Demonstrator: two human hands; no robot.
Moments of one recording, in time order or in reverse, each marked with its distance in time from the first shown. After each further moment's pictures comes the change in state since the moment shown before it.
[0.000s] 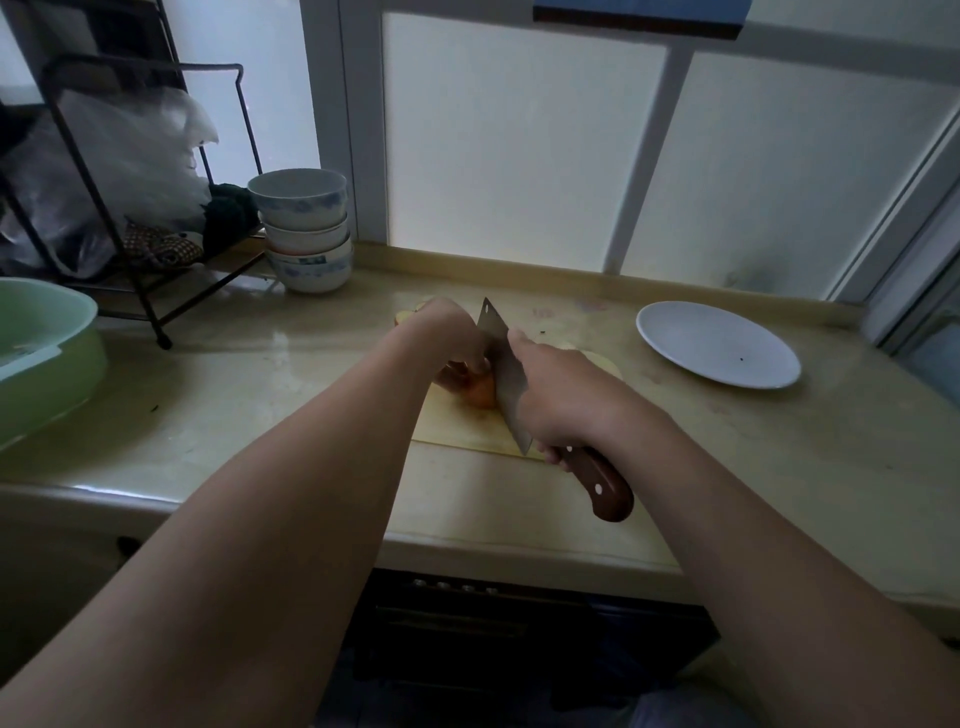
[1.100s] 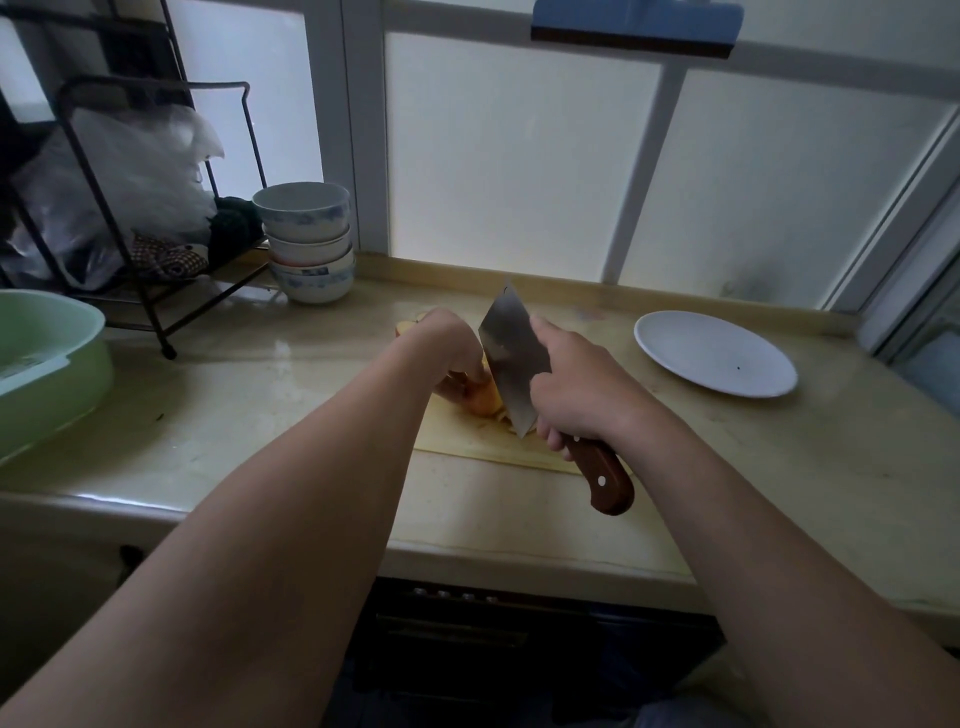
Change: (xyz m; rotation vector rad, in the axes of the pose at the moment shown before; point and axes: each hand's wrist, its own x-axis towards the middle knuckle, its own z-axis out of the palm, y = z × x) left_hand -0.003 0.002 0.001 -0.012 0.031 -0.047; right_hand 0.004 0.012 -0.006 0.258 0.147 0.019
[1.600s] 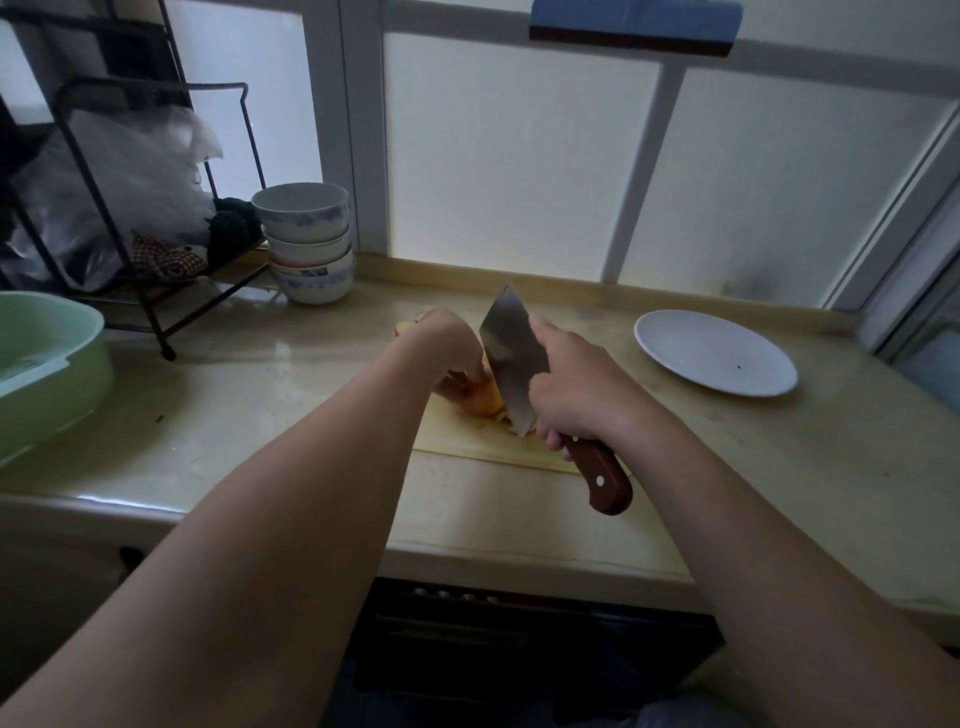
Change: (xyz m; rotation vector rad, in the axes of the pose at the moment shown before) left_hand 0.002 0.001 0.000 -0.009 -0.022 -0.031; right_hand 0.003 0.001 0.001 -0.011 -0.001 0.001
